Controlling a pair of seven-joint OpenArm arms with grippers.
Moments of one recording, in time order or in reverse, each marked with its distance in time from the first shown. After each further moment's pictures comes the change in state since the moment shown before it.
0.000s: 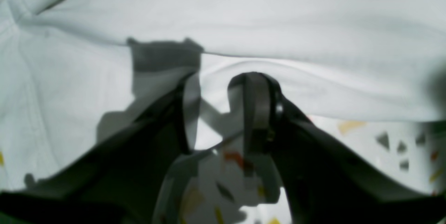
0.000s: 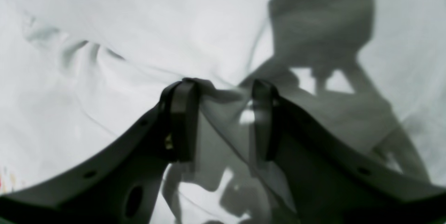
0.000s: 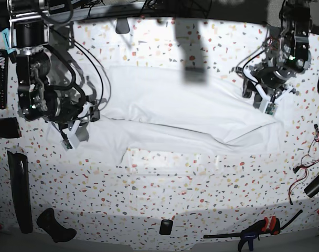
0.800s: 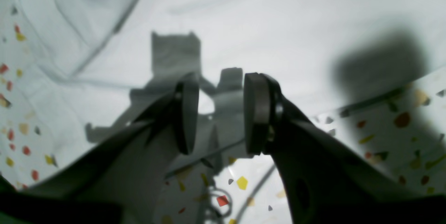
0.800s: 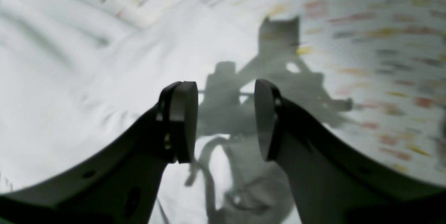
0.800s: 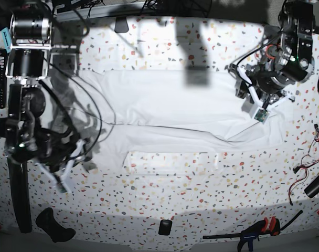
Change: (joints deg) left arm -0.1 0.3 0.8 22.0 -2.9 1.2 18.4; right arm 15.0 -2.1 7.9 7.7 0.0 6.1 -7.7
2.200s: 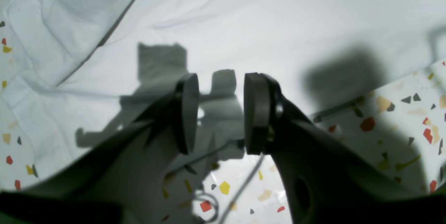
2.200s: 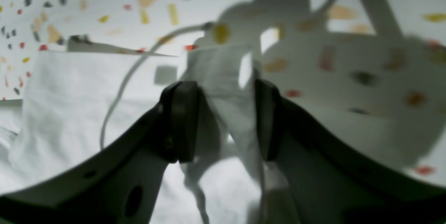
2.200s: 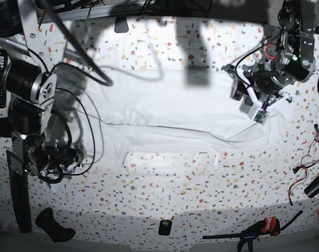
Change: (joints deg) left arm 0.1 0.0 0.0 0.8 -4.4 0.0 -0.2; right arm 22.9 -3.8 11.2 -56.9 -18.0 -2.1 13.8
